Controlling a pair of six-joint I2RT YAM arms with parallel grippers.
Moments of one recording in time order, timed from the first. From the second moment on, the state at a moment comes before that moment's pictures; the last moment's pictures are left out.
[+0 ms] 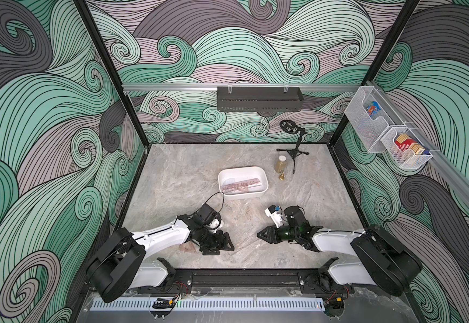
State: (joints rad) left arm -0.69 1.30 0.50 -0.43 0.64 -0.74; right arm 0.57 1.37 0.25 0.27 -0.60 0.51
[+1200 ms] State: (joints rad) left arm -0.70 1.40 0.57 -0.28 0.53 -0.82; right arm 0.59 1.32 0.23 0.28 -0.58 0.61
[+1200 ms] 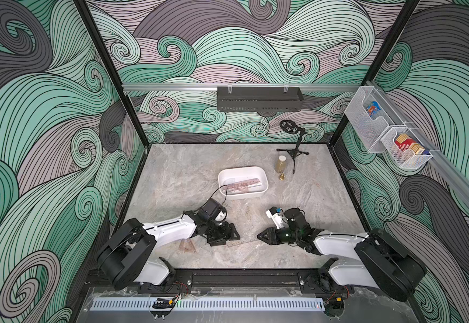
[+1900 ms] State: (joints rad) left arm -0.69 1.37 0.59 -0.32 0.39 -0.79; right arm 0.58 1.29 0.27 0.14 -0.55 0.58
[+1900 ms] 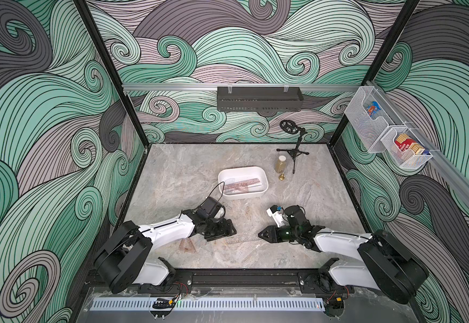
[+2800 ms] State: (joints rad) left arm -0.74 1.39 0.57 -0.22 0.42 -0.85; right arm 0.62 1.27 0.27 0.16 -0.51 0.67
